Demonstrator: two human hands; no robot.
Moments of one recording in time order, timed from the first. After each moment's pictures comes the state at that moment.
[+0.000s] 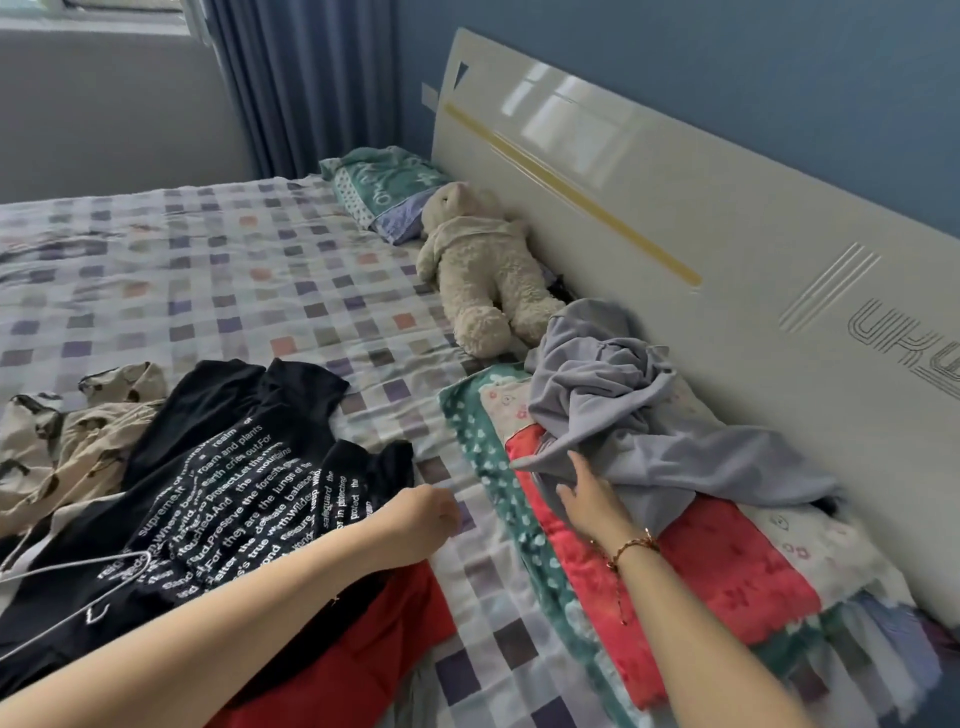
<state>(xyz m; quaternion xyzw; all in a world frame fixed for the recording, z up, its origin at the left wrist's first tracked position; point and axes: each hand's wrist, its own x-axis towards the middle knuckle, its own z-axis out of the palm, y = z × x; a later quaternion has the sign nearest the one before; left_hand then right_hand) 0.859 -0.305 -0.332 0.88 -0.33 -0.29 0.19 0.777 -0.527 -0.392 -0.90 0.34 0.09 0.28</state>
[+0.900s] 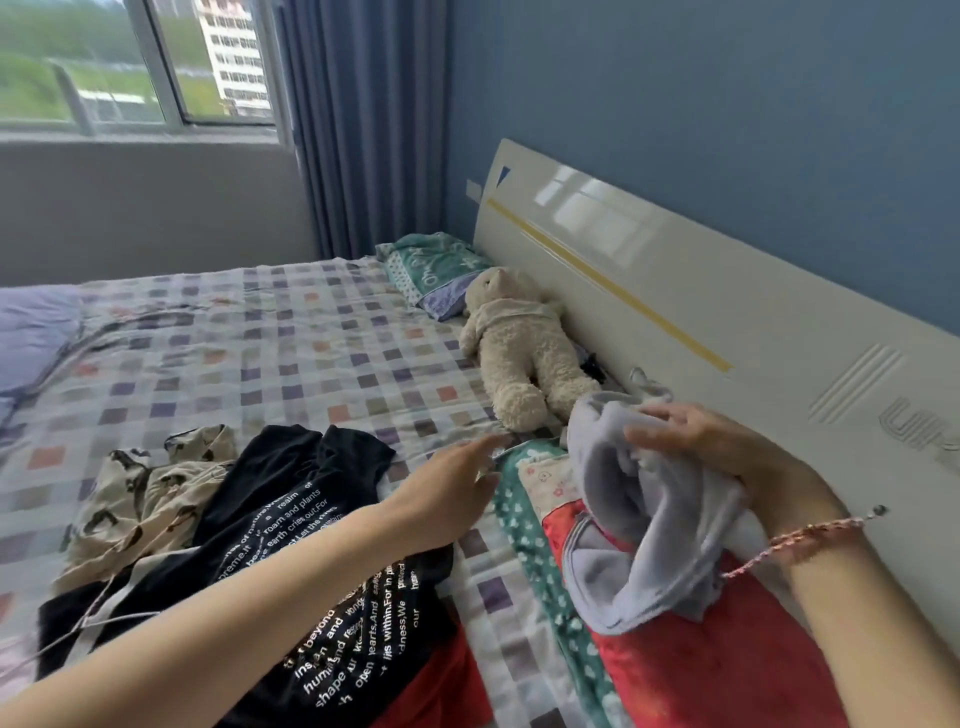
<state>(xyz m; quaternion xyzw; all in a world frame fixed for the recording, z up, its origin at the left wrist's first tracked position) 0.883 -0.283 -0.189 0.87 -0.38 -0.14 0.28 0.798 -0.537 -0.155 -0.71 0.16 0.07 0.68</state>
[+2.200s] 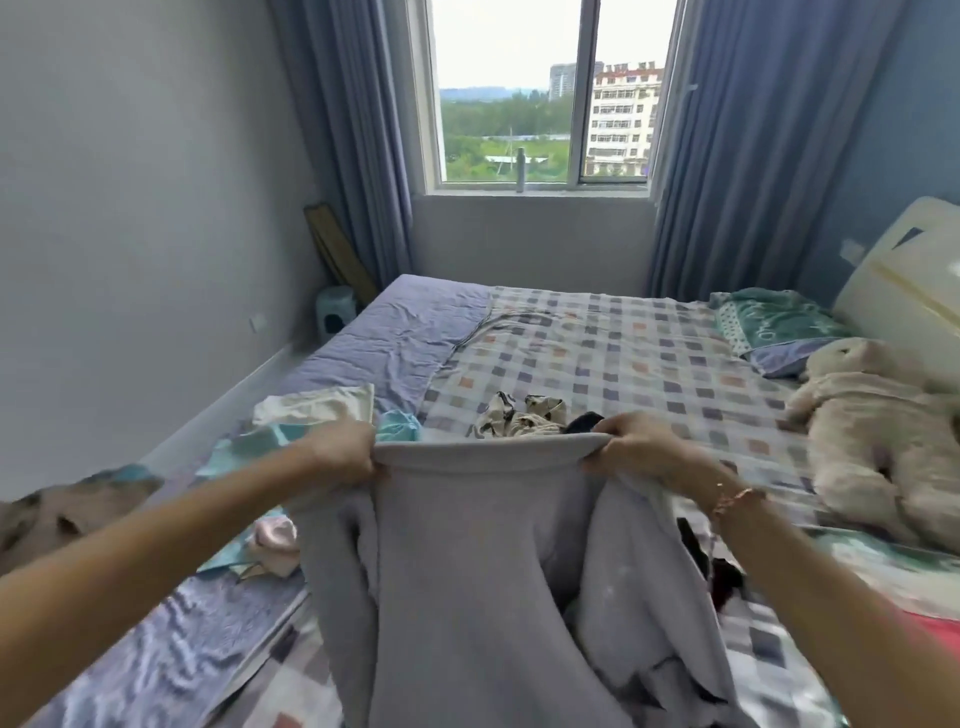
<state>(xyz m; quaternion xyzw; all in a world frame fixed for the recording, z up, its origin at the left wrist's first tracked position) 0.733 0.128 -0.127 0.98 0.13 -0.15 -0.02 0.811 -0.170 -0.145 -0.91 -0.12 0.18 0.36</state>
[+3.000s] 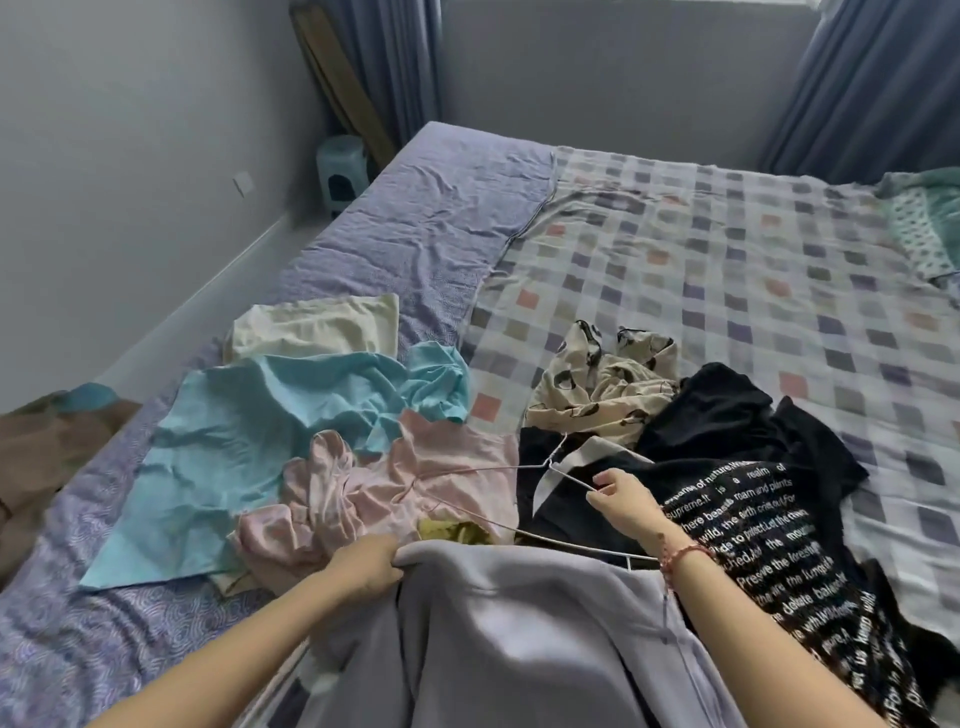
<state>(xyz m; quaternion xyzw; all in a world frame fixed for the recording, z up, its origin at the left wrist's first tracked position) 0.875 0.294 -0.409 0.92 0.13 -0.34 0.16 1.017 0.018 -0.414 -0.91 0.03 0.28 0.29</state>
